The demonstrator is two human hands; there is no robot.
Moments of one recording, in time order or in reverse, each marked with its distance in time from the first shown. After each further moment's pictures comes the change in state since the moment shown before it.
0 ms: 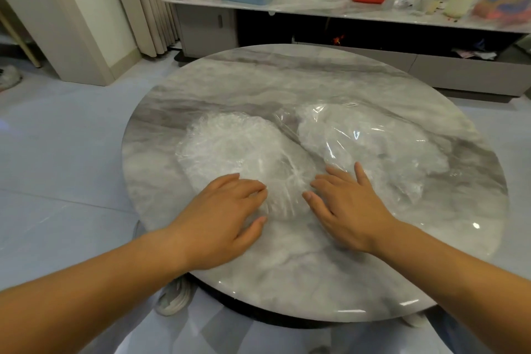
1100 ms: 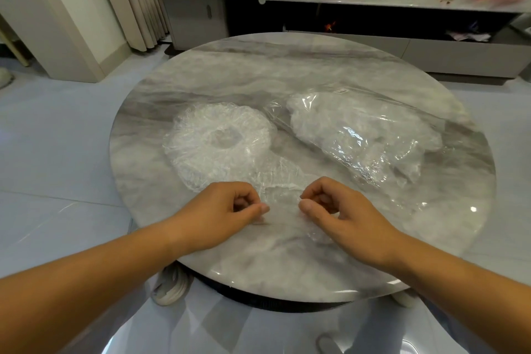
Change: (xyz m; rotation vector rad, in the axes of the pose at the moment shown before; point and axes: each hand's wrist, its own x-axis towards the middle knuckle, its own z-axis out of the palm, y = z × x) left_hand 0.014 0.013 0.016 -0.748 -0.090 -0.361; right_hand -0.045 0.001 0.004 0.872 0.055 0.015
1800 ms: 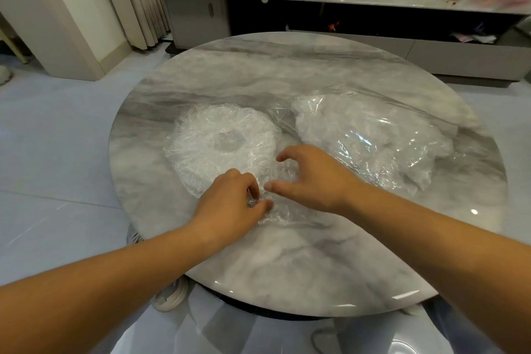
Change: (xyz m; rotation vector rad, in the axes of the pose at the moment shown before) left_hand 0.027 -0.007 0.013 0.355 0.264 -0.077; right_hand 0.089 -0.031 0.010 -0.509 -0.060 0.054
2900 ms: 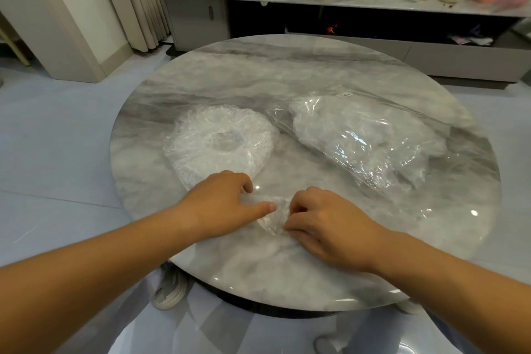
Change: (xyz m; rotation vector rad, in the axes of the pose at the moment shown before) left_hand -0.002 0.012 -0.033 0.137 -0.251 -0.042; right_hand -0.064 0.037 0.027 -0.226 -0.002 -0.511
